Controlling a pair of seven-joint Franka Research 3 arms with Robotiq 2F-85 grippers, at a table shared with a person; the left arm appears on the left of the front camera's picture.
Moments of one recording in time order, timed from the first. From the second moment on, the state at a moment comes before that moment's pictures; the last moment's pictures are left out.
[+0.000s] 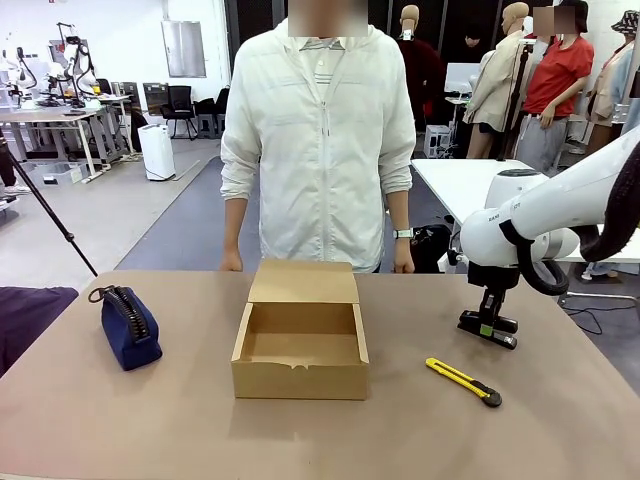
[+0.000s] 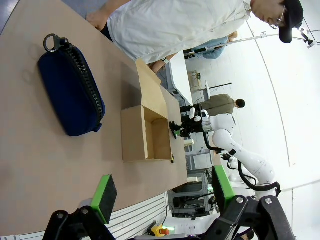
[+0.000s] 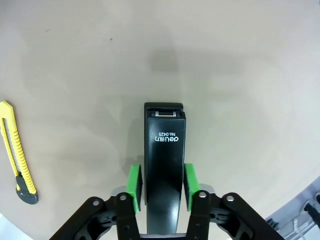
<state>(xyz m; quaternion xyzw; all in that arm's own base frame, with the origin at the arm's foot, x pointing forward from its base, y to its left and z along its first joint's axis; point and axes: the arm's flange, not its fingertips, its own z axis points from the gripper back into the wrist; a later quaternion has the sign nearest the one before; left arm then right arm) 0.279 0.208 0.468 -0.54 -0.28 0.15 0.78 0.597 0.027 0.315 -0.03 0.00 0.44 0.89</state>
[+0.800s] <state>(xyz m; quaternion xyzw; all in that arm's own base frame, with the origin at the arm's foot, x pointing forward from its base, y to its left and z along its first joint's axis) 0.279 0.208 0.467 -0.54 -0.28 0.15 0.78 0.570 0.016 0.399 0.00 0.01 0.42 0.91</state>
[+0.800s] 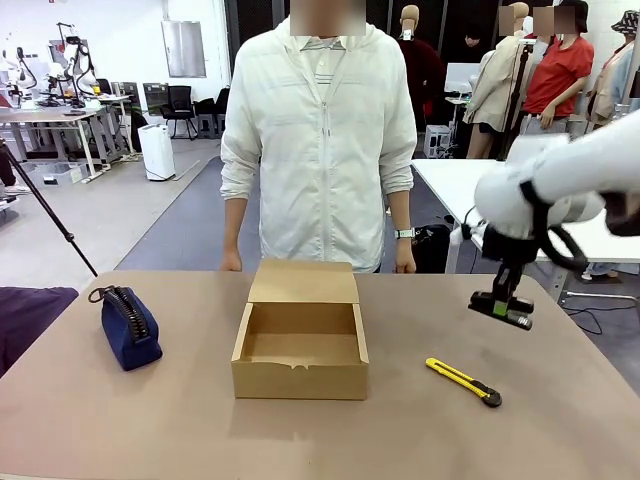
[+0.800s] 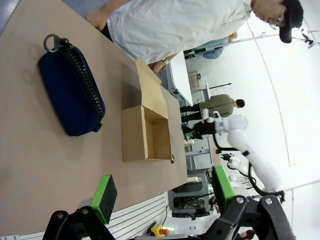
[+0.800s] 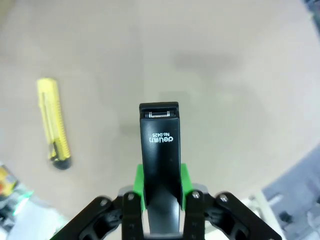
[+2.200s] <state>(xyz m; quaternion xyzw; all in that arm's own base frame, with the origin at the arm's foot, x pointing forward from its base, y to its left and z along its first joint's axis) 0.279 0.208 0.468 -0.54 -0.28 0.15 0.78 0.520 0.249 0.544 -0.10 -0.09 0.61 0.78</state>
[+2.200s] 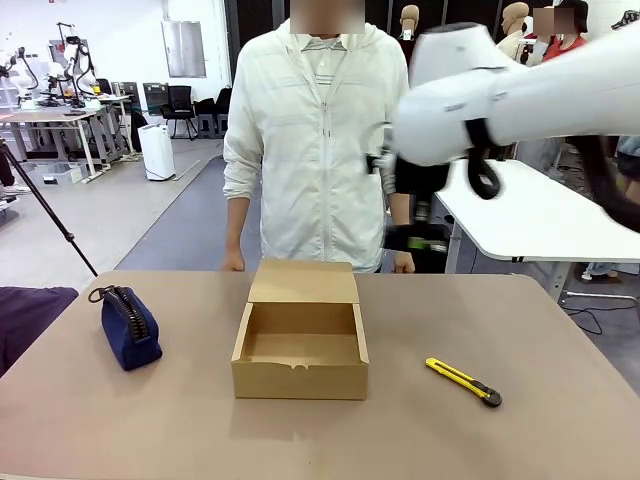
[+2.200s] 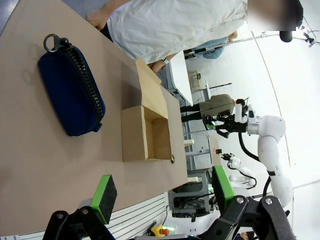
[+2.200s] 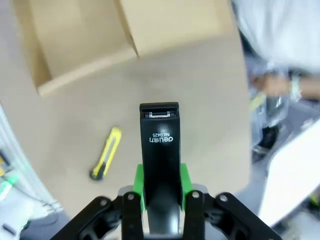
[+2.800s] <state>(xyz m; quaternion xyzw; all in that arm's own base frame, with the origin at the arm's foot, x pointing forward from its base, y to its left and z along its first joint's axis) 0.279 0.208 0.468 -0.54 -0.28 0.15 0.78 0.457 0.401 0.490 -0.07 -0.13 0.77 0.62</state>
